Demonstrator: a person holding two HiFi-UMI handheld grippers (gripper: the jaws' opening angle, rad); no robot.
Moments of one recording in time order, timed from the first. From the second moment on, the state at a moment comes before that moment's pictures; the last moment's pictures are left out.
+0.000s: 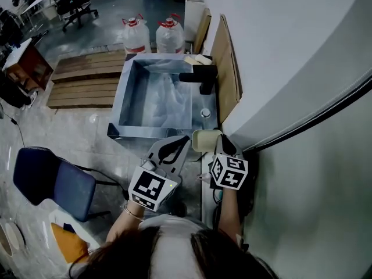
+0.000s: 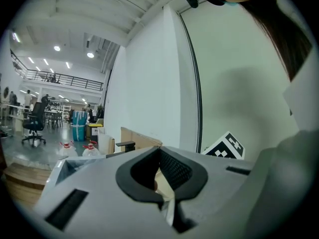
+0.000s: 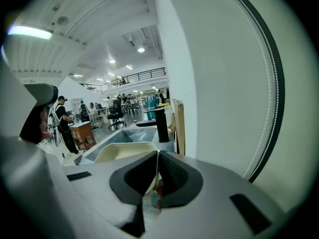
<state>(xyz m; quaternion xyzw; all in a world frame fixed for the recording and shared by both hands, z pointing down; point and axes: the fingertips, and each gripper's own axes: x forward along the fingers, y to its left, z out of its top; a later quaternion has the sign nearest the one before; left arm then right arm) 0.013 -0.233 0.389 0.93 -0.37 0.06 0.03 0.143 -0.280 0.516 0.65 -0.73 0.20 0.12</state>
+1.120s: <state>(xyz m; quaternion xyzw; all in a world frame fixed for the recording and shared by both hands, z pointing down) 0.009 -0.133 0.357 0.91 -0.41 0.04 -0.01 0.147 -0.189 0.429 0.65 -0.75 0.12 0.04</state>
